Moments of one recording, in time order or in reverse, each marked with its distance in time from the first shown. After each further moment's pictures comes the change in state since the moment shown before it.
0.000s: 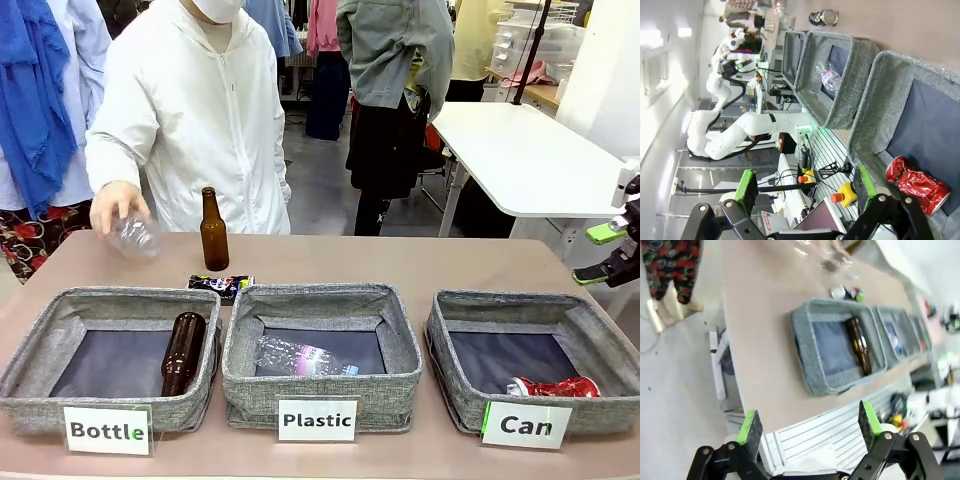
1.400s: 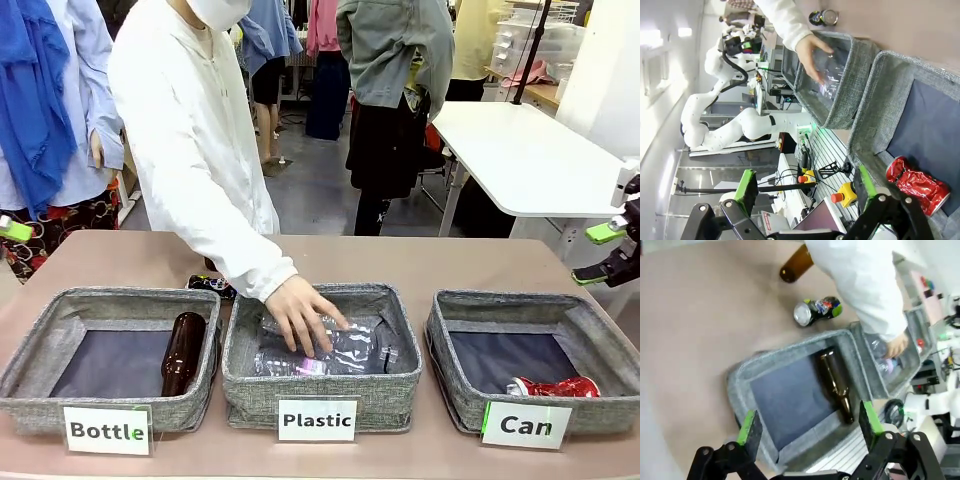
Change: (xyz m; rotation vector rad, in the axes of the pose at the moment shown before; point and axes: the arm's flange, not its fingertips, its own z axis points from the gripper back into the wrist) left arm 0.111 -0.112 -0.215 -0.058 0.181 -0.120; right arm 0.000 0.000 -0.001 0.000 0.002 0.000
